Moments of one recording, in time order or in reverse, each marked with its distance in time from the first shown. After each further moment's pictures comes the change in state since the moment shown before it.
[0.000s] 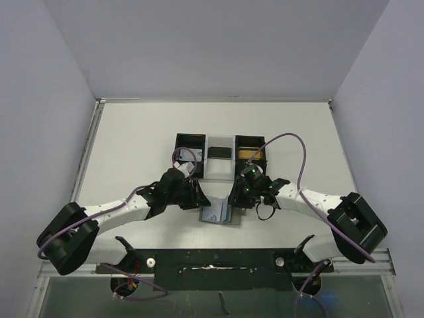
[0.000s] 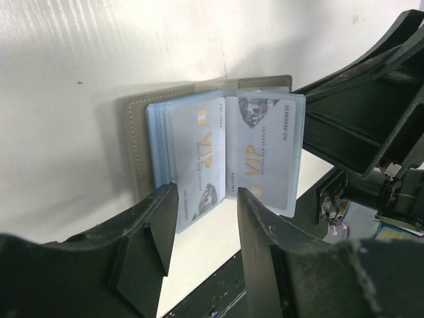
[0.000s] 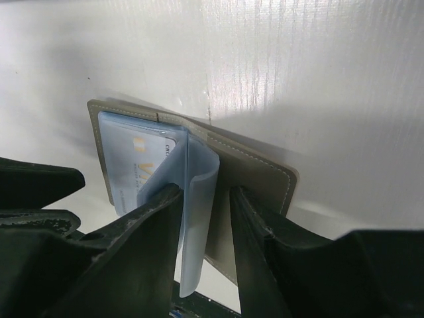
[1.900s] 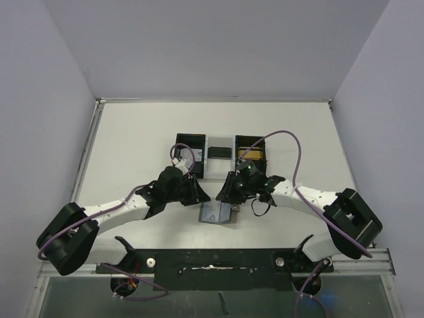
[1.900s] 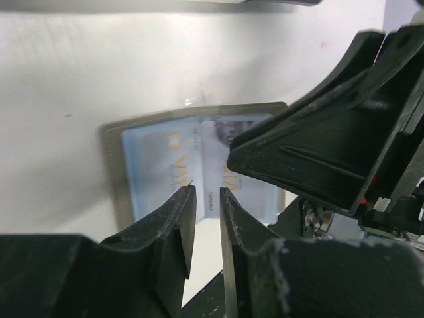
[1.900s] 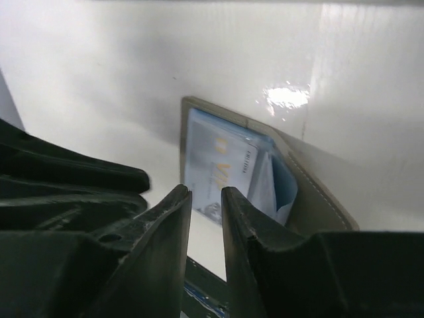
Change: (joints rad) left arm 0.007 0.012 0.020 0.083 -0.003 -0.010; right arm 0.020 0.031 0.072 0.094 -0.103 0.049
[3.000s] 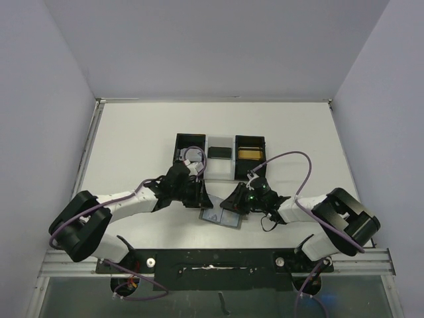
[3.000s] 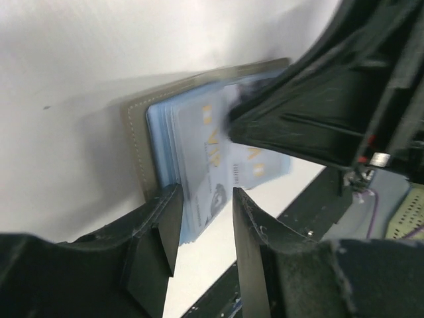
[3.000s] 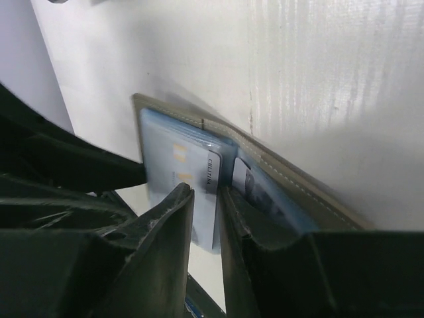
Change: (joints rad) left arm 0.017 0.097 0.073 -0.108 0.142 0.186; right arm -0.053 0.034 -0.378 0.571 -0.076 0.161
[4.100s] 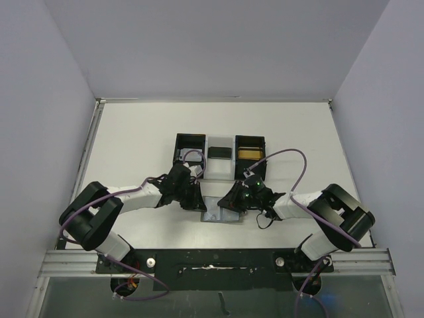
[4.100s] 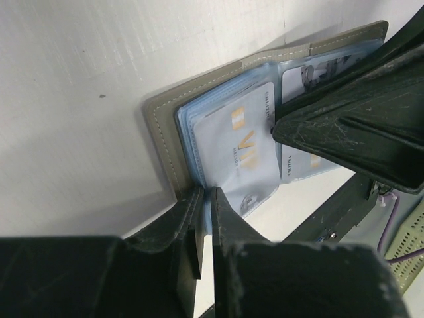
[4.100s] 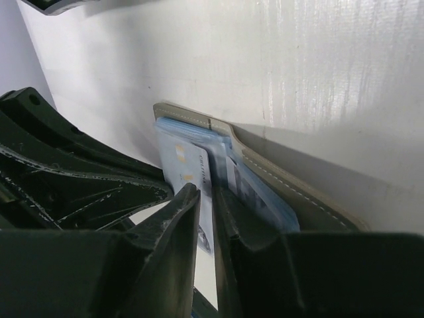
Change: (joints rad) left arm 0.026 0.127 0.019 -0.072 -0.011 0.024; right arm 0.035 0.063 0.067 -0.018 0.028 0.023
